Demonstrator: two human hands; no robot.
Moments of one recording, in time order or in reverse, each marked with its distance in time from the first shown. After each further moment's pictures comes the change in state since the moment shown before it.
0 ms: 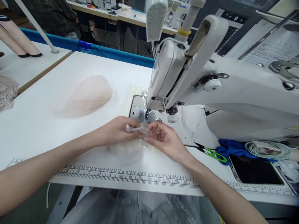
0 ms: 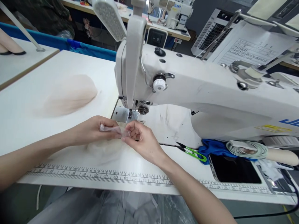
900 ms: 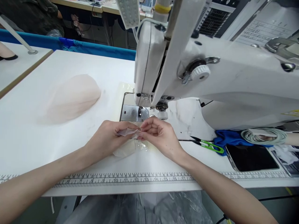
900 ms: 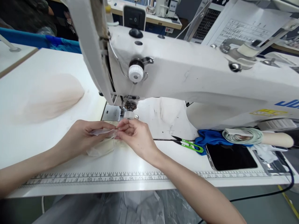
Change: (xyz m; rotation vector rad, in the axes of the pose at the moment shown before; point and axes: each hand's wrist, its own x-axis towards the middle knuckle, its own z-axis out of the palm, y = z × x) left_hand -0.004 -0.005 0.024 0.153 0.291 0.154; right_hand 0.002 0.012 0.006 0.301 0.104 0.057
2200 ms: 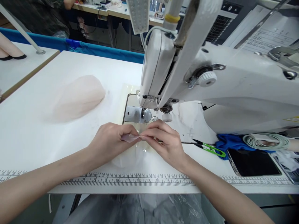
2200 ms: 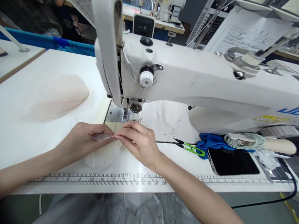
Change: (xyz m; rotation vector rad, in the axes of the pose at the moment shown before) left_hand -0.009 0.008 -0.004 0.192 0.011 -0.032; right_hand -0.010 -0.005 -0.005 -0.618 0.010 -0.591
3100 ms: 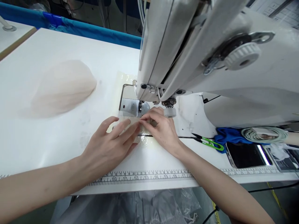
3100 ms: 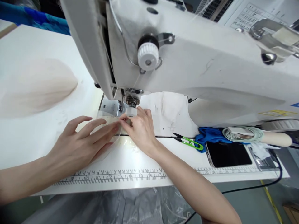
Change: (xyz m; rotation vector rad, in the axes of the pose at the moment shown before) left_hand -0.011 -0.004 0.021 0.848 0.192 0.610; right_hand 0.016 0.024 0.007 -0.254 -0.063 0.264
